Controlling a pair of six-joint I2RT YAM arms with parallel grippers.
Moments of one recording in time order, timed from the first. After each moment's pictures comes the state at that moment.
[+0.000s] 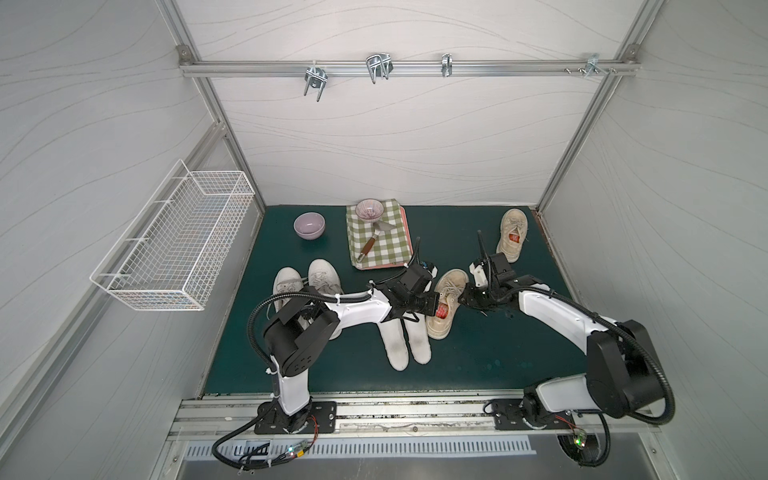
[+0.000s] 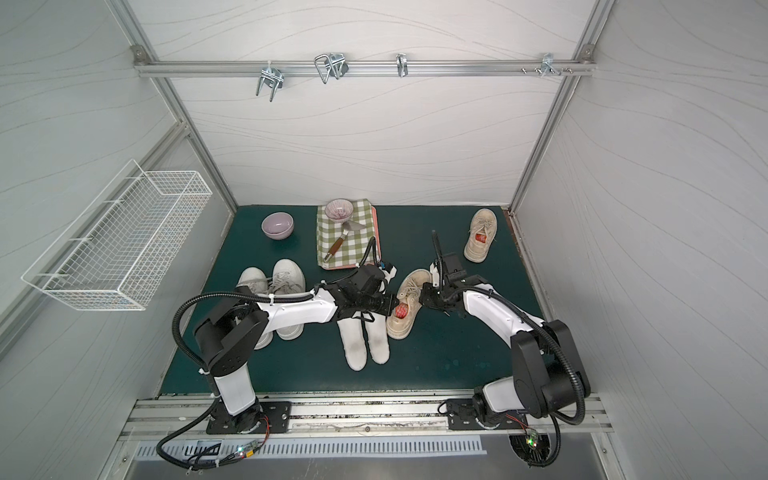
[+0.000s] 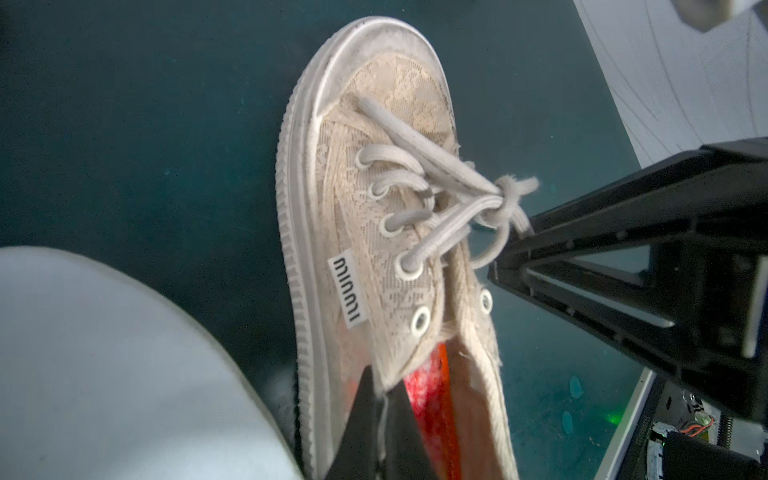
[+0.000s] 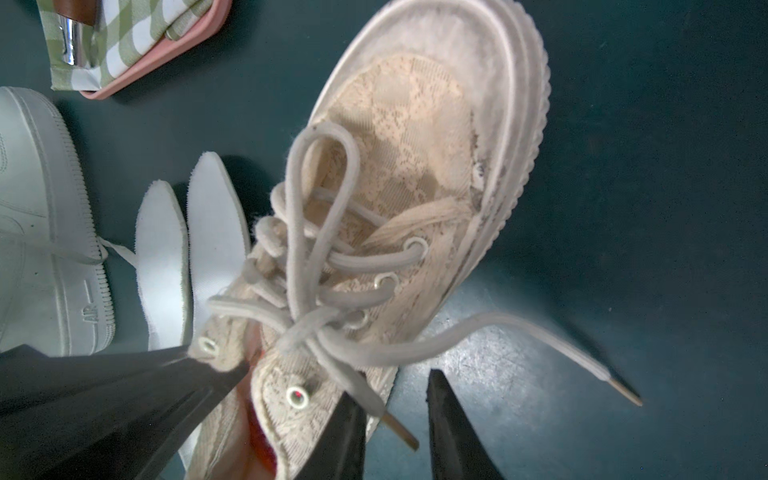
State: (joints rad) left arm -0.85 1.82 1.08 -0.05 0.16 -0.55; right arm 0.40 1.40 0.82 -0.49 -0.27 0.44
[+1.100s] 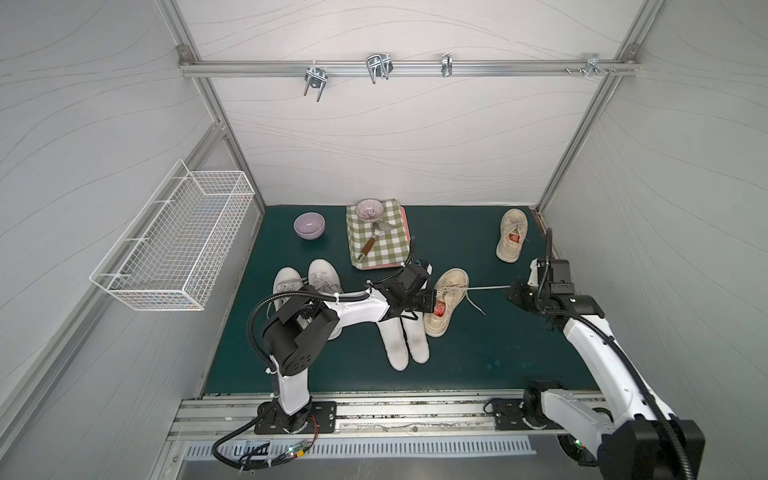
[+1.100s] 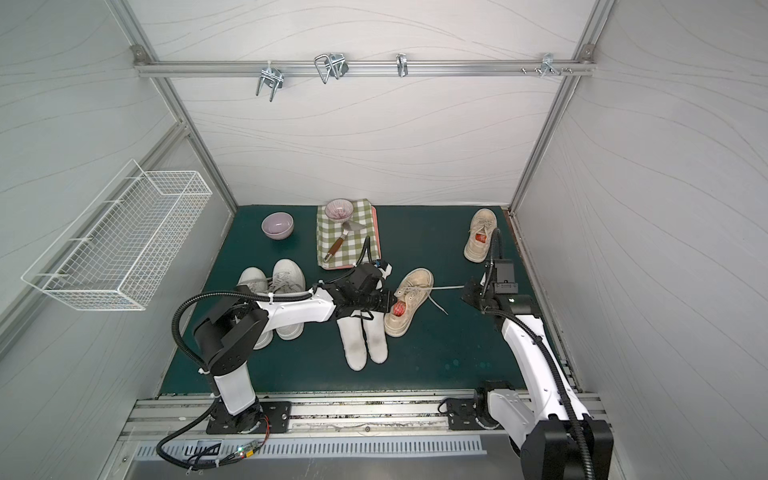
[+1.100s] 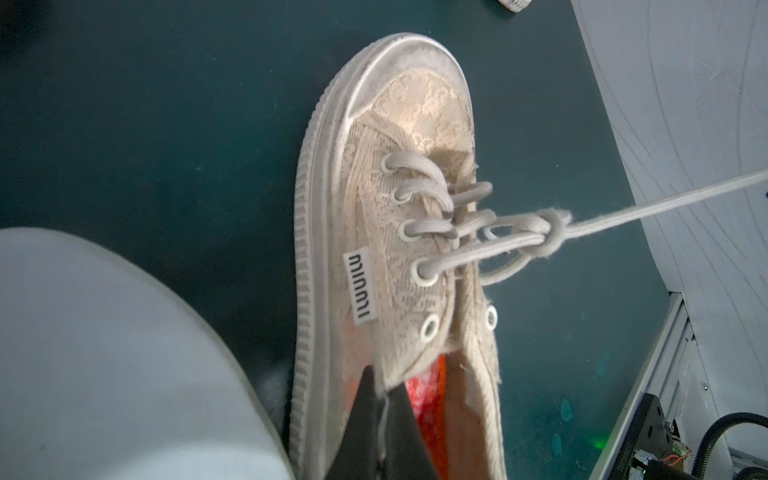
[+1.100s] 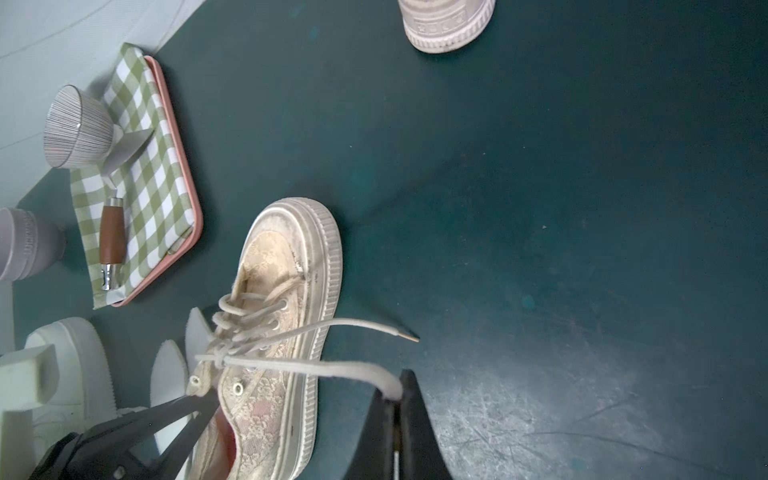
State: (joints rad) left arm -0.82 1.82 1.07 -0.02 0.14 -0.63; right arm 0.07 0.99 0.78 -0.69 -0.10 0.52
